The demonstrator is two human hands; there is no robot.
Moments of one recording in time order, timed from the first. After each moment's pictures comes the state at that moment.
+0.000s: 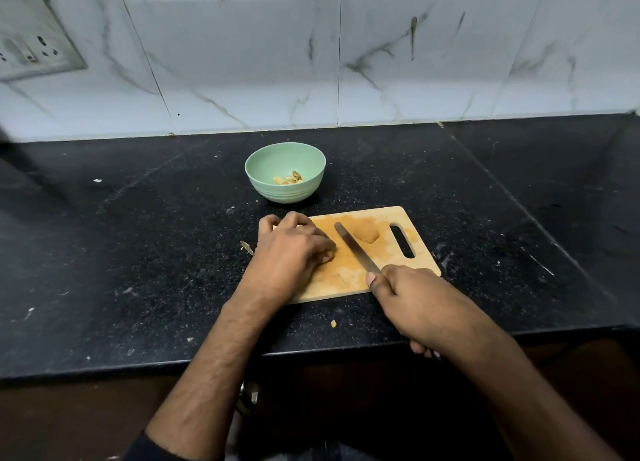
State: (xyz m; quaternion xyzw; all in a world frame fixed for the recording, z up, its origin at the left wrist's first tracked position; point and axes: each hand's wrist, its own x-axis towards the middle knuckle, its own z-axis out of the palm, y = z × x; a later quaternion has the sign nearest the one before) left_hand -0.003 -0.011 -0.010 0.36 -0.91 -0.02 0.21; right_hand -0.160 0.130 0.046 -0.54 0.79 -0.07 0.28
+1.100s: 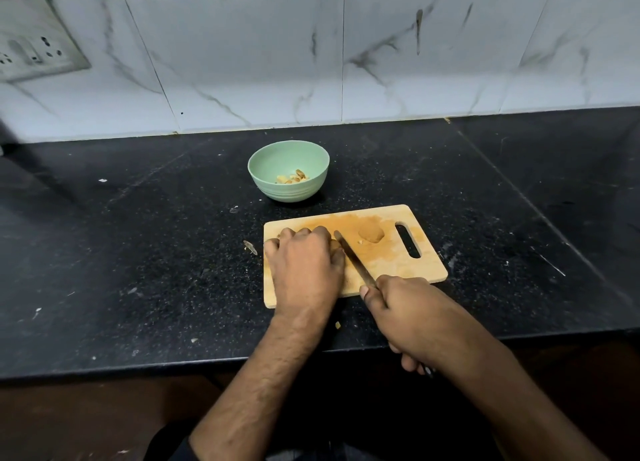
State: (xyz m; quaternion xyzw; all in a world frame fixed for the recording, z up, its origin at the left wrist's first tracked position) left_hand -0.041 0.022 -0.013 0.58 -0.78 -0.02 0.22; right_hand -0.151 0.126 0.034 -0.55 0.78 -0.07 0.29
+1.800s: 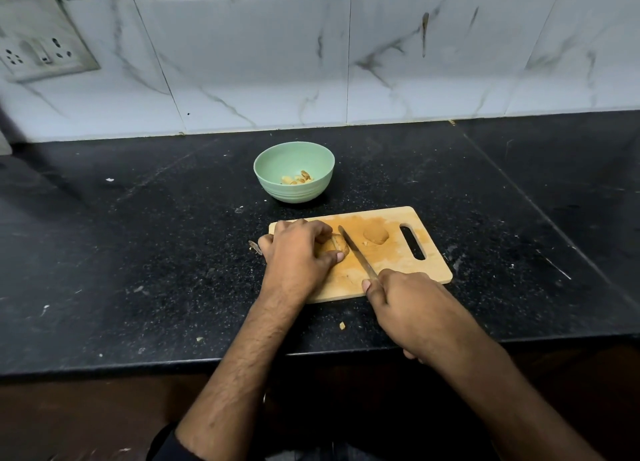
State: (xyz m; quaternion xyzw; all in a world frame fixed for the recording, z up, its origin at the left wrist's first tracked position) left_hand -0.019 -0.006 -0.011 0.54 -0.79 -0.16 0.24; right_hand -0.149 0.118 0.025 -0.58 0.80 -0.06 0.18
